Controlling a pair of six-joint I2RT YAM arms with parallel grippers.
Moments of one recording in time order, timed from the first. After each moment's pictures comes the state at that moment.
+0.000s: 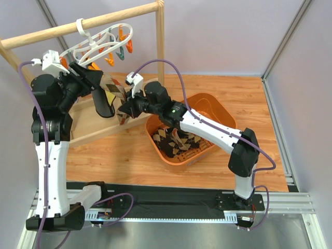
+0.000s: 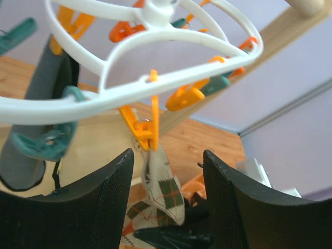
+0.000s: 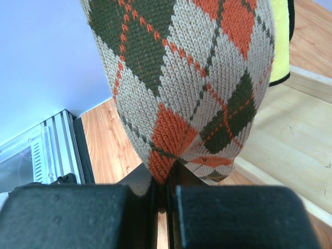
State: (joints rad) left arm 0.07 1.03 1.48 -0.49 0.28 -0.58; right arm 0.95 1.88 1.77 -0.08 -0.22 0.24
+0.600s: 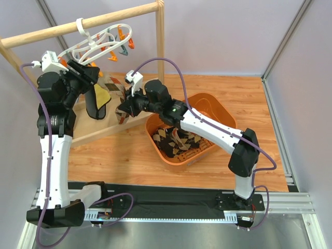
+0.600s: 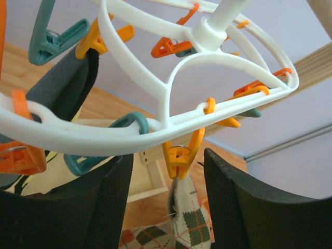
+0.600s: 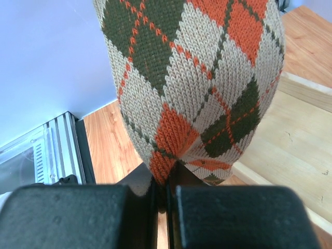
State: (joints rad) left arm 0.07 1.07 1.43 -0.42 0.14 -0.66; right arm 0.95 1.88 1.79 -0.09 -0.24 0.23
